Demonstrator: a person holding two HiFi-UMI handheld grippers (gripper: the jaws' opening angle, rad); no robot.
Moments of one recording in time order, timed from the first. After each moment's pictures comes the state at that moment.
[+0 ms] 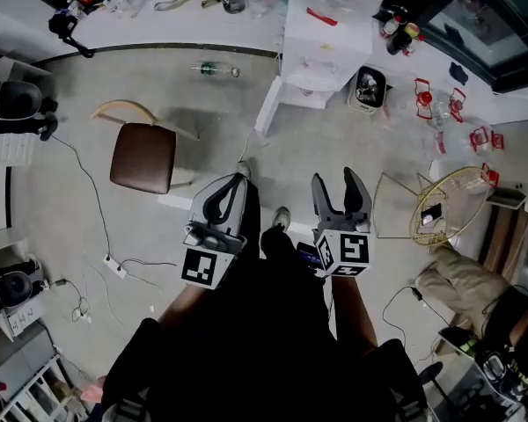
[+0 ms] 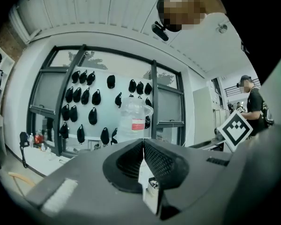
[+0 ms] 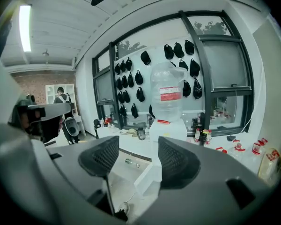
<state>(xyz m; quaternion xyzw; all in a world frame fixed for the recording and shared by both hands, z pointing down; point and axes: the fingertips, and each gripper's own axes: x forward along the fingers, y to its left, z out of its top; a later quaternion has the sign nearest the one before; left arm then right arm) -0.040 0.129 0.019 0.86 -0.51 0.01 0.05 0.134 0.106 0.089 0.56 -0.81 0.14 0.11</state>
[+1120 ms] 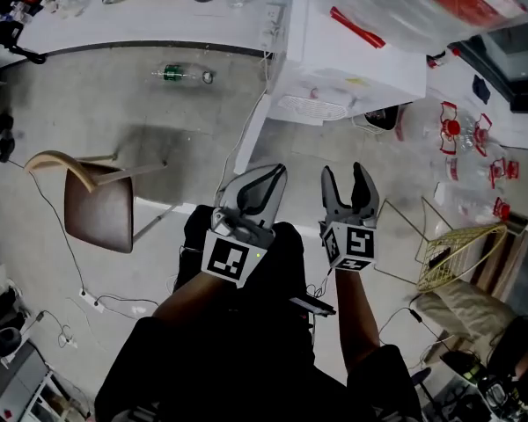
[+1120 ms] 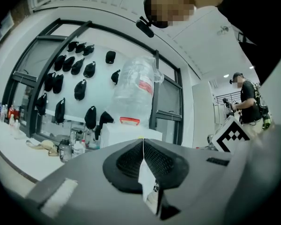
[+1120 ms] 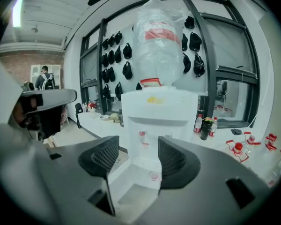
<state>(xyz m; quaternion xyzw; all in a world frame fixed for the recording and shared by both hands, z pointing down) 0.026 -0.146 0.299 0.89 -0.44 -0.02 0.08 0.160 -0.157 0.377 0.59 -0.78 0.14 0.16</state>
